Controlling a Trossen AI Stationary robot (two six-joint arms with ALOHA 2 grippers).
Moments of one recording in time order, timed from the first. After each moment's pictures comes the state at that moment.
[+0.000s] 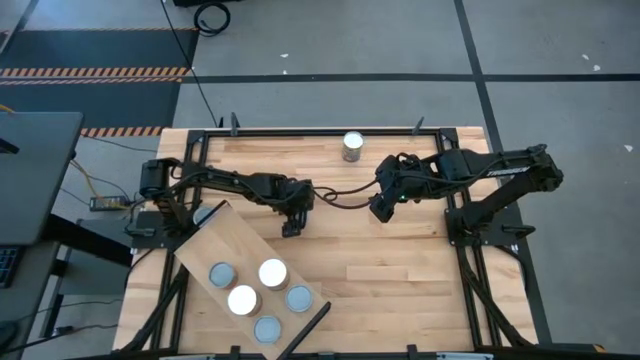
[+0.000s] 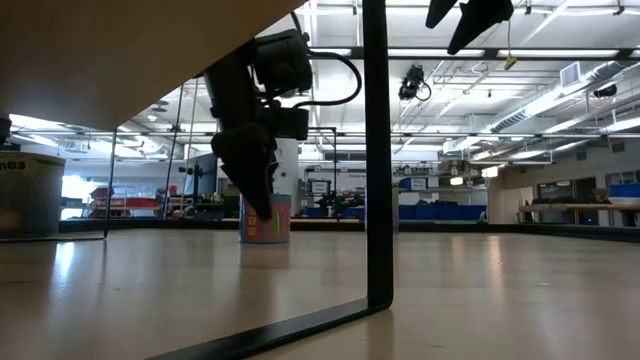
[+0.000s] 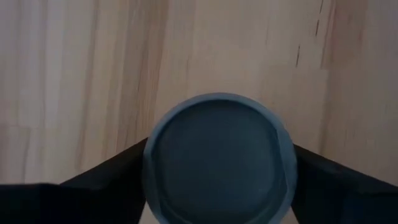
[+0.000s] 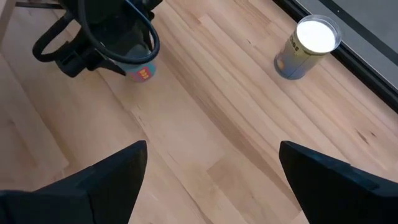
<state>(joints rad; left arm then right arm) 0.11 1.78 1.09 -0.50 -0.06 0.04 0.16 1.37 1.51 -1.23 0.42 0.76</state>
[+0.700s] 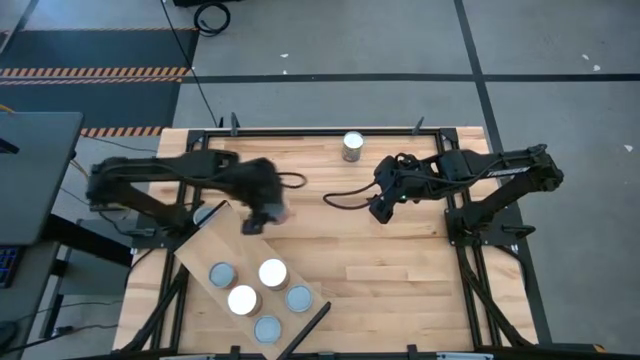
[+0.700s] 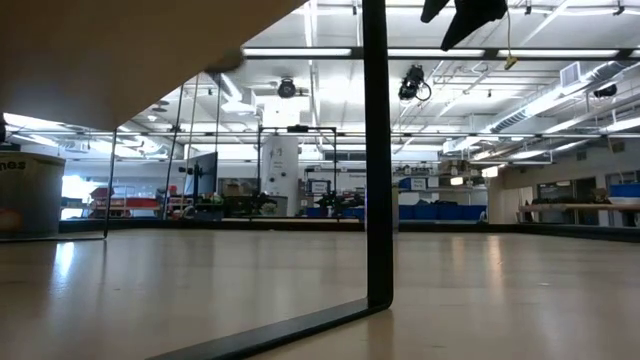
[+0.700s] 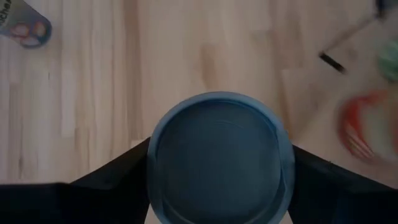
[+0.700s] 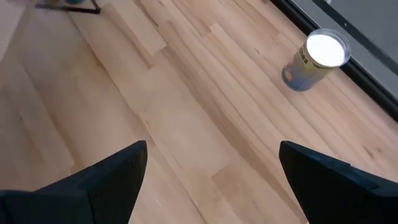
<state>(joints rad) 0.00 1.34 1.40 -1.07 0.03 0.09 0.17 1.37 1.51 -1.19 0.42 0.71</state>
